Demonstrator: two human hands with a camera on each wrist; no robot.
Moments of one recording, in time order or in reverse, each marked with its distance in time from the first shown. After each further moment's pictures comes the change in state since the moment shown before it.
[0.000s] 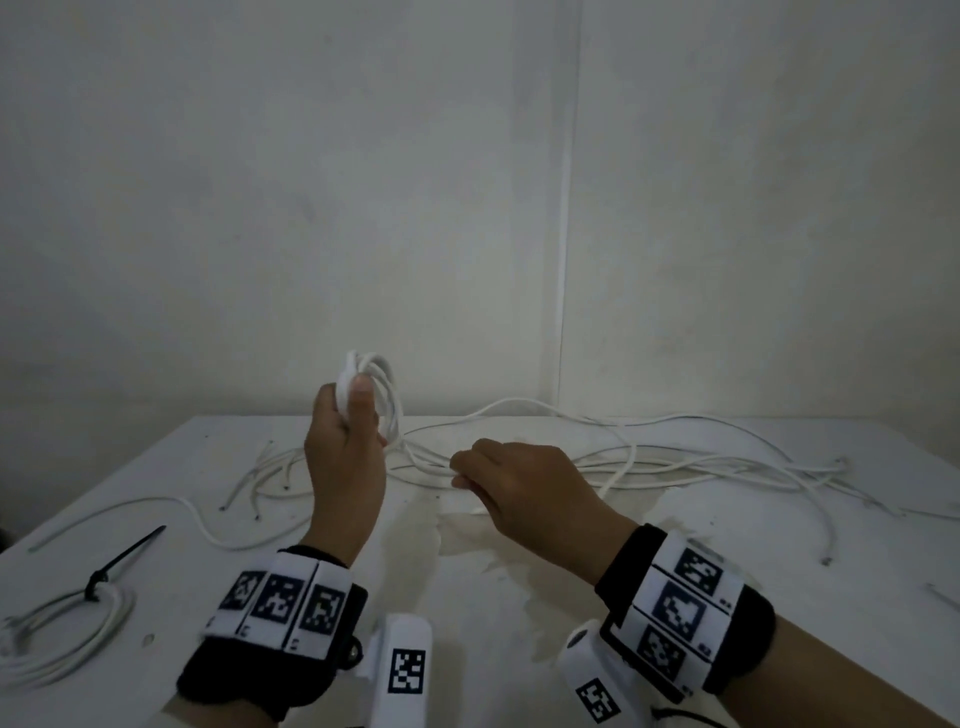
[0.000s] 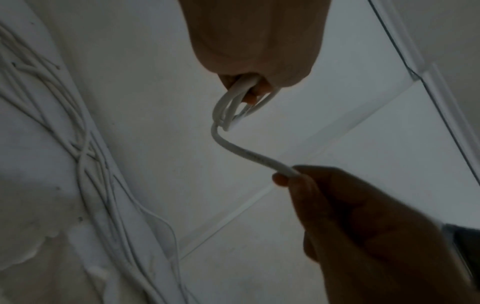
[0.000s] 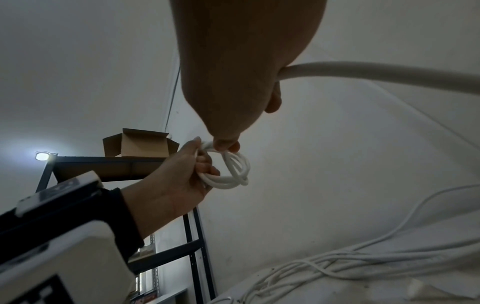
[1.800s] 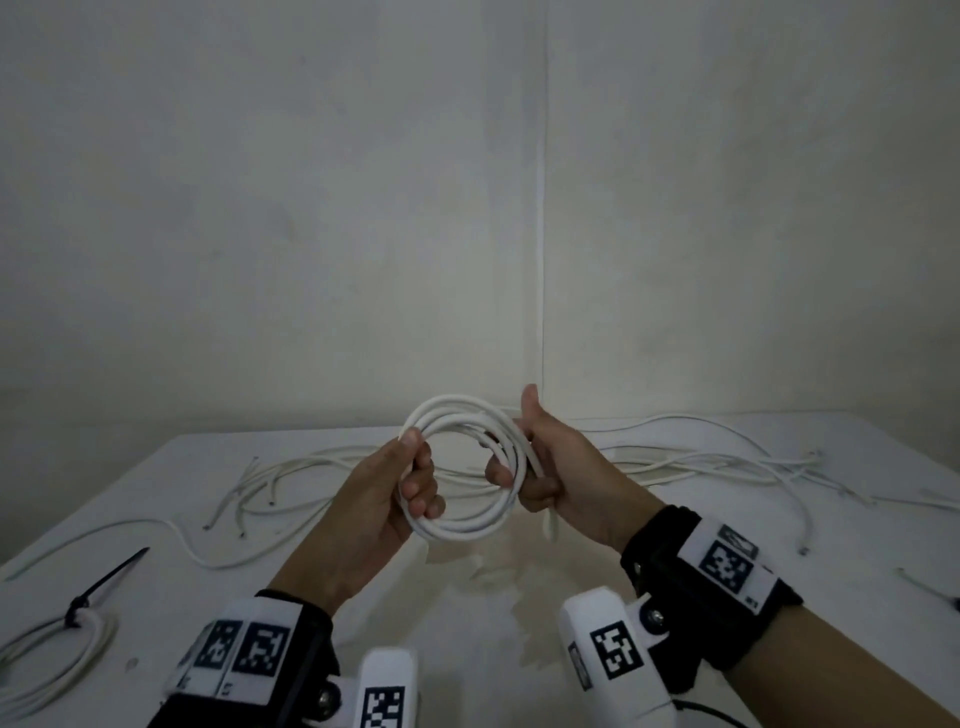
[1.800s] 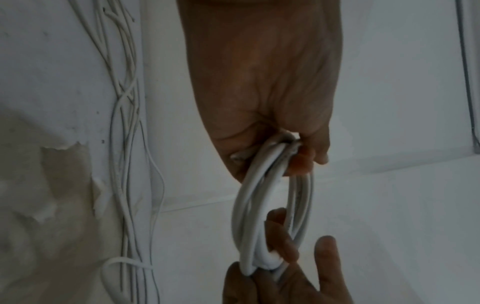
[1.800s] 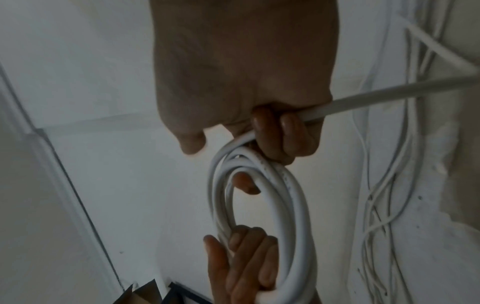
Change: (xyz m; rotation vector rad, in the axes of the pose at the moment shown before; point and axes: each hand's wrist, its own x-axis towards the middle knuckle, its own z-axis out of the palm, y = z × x) left_hand -0.024 0.011 -0.001 -0.600 -0.671 -0.561; right_hand 0.003 0.018 -0.043 1.492 -0.241 0.989
